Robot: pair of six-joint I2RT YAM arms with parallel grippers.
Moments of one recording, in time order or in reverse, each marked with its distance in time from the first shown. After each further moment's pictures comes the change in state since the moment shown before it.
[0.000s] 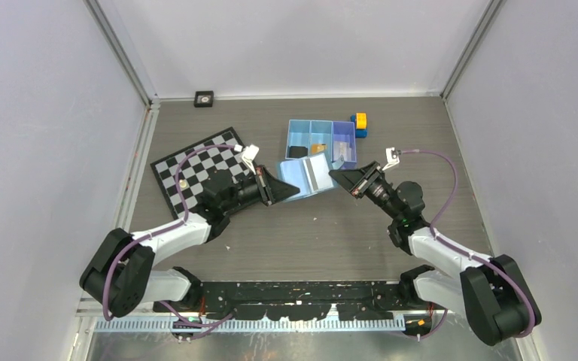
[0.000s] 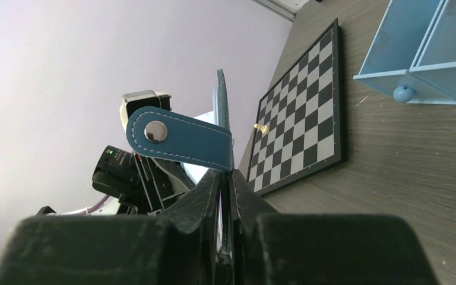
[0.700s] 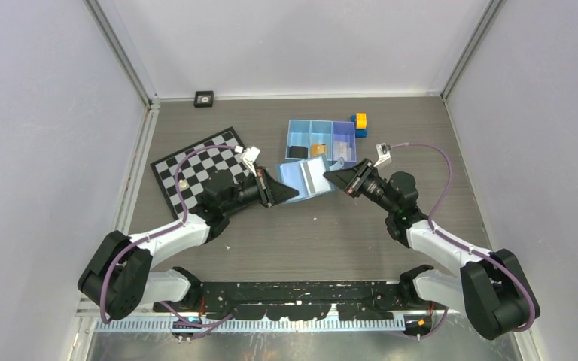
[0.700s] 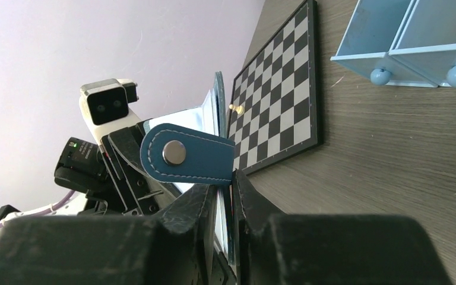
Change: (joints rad) left arm -0.005 -0.021 0.000 -0.069 -0.008 0.064; right arm 0.021 0.017 0.077 -0.182 -0.035 -0.098
